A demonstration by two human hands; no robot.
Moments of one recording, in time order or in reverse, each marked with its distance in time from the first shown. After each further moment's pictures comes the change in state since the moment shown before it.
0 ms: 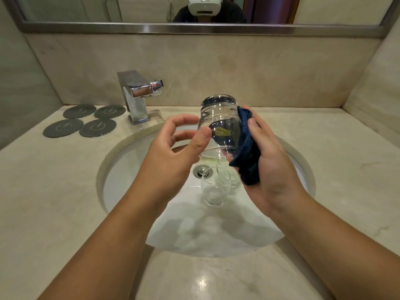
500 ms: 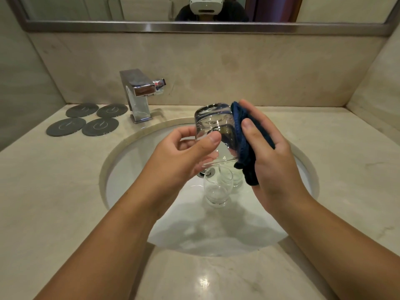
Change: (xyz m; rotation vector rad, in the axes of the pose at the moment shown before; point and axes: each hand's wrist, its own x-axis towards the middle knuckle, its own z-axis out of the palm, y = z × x) left_hand -0.003 0.007 0.002 -0.159 -0.031 -0.181; right_hand -0.007 -0.004 0.004 -0.247 0.023 -0.146
